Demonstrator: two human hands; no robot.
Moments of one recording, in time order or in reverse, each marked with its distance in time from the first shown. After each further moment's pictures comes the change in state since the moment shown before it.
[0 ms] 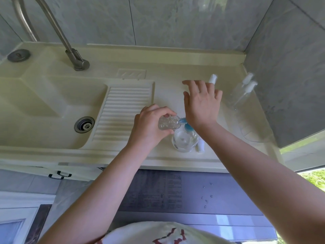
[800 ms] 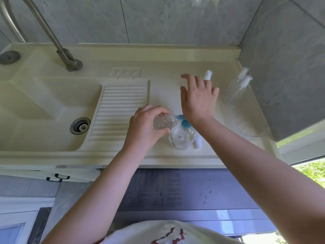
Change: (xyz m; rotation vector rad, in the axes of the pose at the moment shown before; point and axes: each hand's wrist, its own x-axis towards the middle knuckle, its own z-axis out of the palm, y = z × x) left_hand -0.006 0.002 -0.001 -0.028 0.001 -0.029; right_hand 0.004 -0.002 -0.006 0.044 -0.023 0.063
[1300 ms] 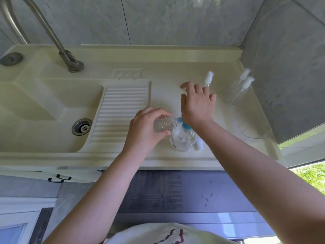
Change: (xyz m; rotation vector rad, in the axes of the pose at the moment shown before) left_hand -0.001 -0.002 -0.001 0.006 -0.003 0.007; right_hand -0.004 0.001 0.007 0.006 -0.171 0.022
